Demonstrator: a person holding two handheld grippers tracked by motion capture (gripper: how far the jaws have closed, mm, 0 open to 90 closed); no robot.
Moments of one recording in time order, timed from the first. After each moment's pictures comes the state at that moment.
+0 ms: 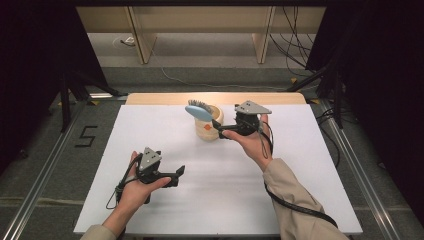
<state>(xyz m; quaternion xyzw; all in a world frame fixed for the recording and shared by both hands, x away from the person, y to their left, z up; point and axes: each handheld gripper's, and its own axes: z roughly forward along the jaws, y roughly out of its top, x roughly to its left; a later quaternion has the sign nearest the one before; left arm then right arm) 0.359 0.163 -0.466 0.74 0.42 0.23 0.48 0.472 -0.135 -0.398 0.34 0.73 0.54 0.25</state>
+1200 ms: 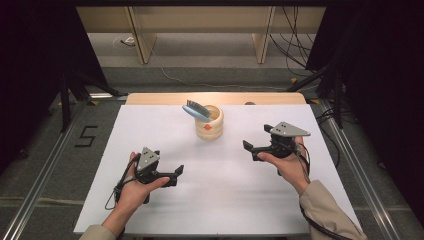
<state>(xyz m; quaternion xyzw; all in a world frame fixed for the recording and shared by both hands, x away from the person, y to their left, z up) 0.359 0.166 -0.466 0.73 0.43 0.23 0.48 0.417 -0.222 -0.417 0.35 0.75 0.52 0.23</state>
